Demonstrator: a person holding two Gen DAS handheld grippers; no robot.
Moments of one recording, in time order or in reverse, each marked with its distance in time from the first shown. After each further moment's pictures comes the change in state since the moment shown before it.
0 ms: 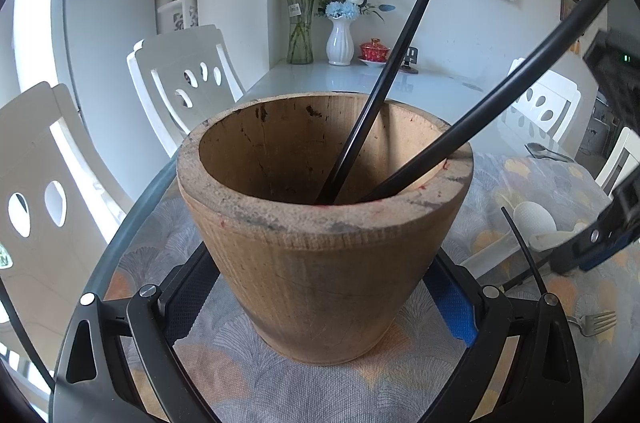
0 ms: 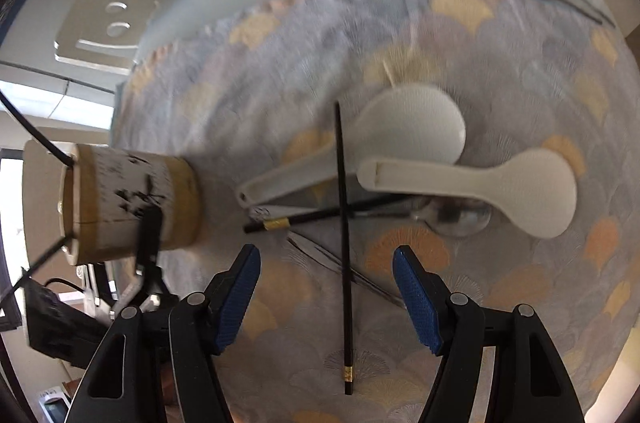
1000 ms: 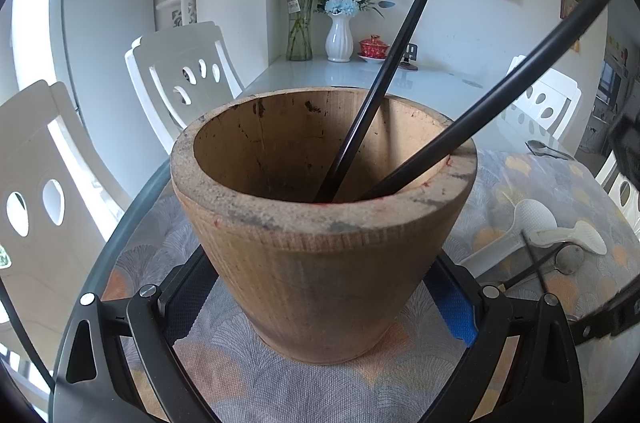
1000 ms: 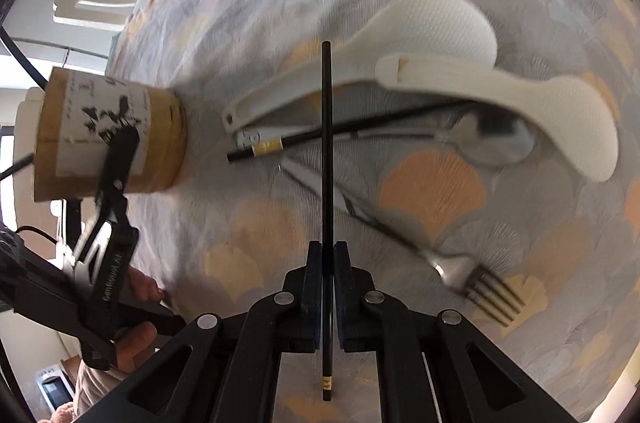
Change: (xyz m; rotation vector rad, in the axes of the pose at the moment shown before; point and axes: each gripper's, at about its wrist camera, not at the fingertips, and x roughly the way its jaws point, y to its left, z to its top) left arm 0.003 0.001 0.003 -0.001 0.013 -0.003; right arm 0.037 -0.008 -0.039 -0.029 0.099 0.018
